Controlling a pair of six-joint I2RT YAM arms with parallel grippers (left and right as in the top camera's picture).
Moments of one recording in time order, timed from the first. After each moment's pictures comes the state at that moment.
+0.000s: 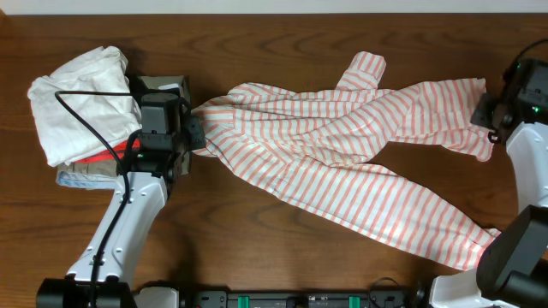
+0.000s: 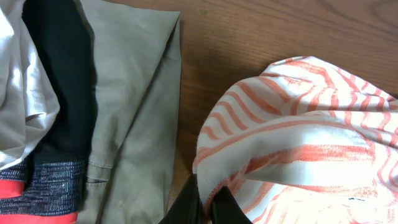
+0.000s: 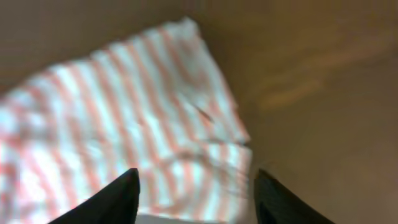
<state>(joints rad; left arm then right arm) -0.07 1.37 0.84 -0.29 -0.04 -0.25 -0.34 1.66 1.22 -0.48 0.10 0.00</state>
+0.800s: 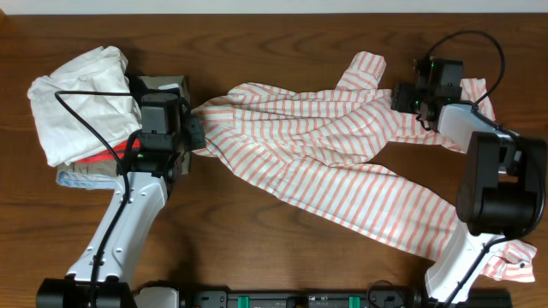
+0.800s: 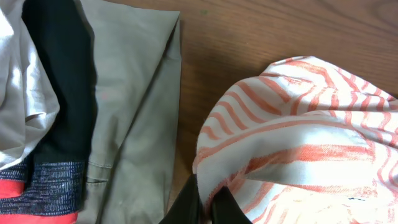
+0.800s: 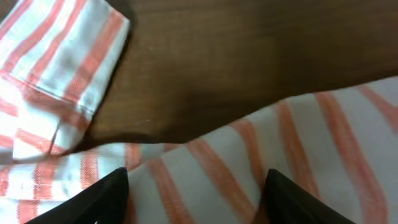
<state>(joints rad) -0.07 1.37 0.84 -0.29 -0.04 -0.25 -0.09 2.06 1.22 -0.06 -0.12 0.10</state>
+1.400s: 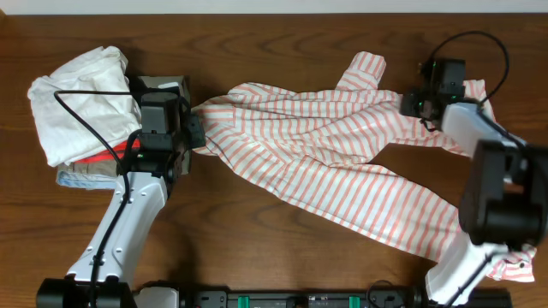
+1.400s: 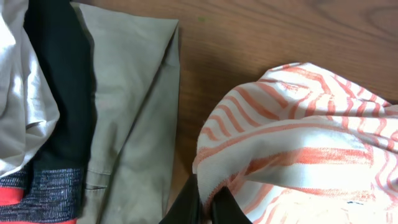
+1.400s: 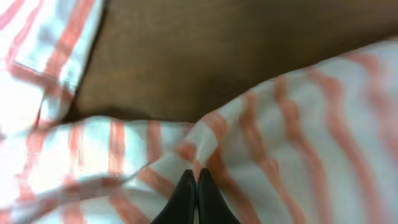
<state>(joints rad) -0.07 1.37 0.84 -0.27 -0.04 -0.25 -0.10 1.96 1.23 -0.25 -0.03 0.13</state>
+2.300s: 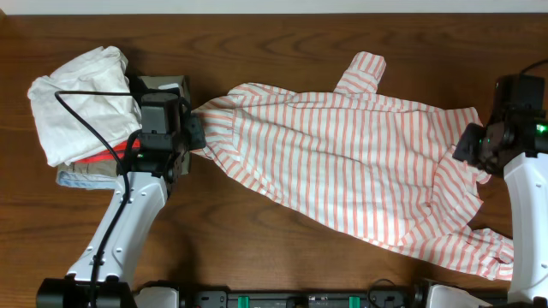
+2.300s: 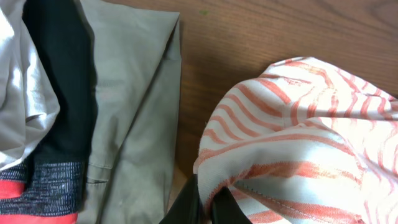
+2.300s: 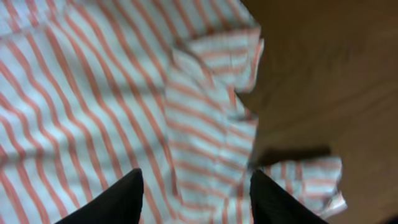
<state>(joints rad) -0.07 1.37 0.84 -0.29 -0.04 -0.25 -0.20 1.38 1.28 -1.13 0.20 0.28</state>
